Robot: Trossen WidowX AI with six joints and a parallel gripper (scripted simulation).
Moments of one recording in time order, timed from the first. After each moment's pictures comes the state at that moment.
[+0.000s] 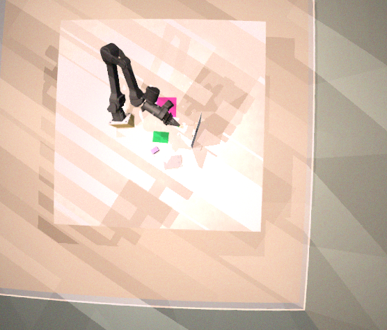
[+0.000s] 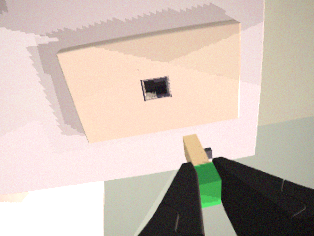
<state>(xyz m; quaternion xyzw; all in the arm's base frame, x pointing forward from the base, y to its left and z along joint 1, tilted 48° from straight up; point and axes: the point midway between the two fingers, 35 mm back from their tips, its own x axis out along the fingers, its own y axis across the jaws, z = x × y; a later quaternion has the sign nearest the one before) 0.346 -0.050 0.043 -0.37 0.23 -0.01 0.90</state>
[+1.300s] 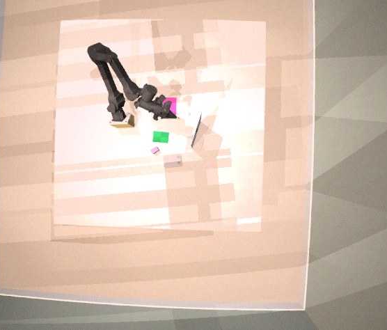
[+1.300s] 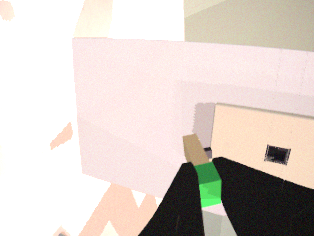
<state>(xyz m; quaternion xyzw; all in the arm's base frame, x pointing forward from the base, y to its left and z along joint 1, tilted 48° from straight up) 0.312 0.003 0.050 -0.43 0.19 0.26 0.85</state>
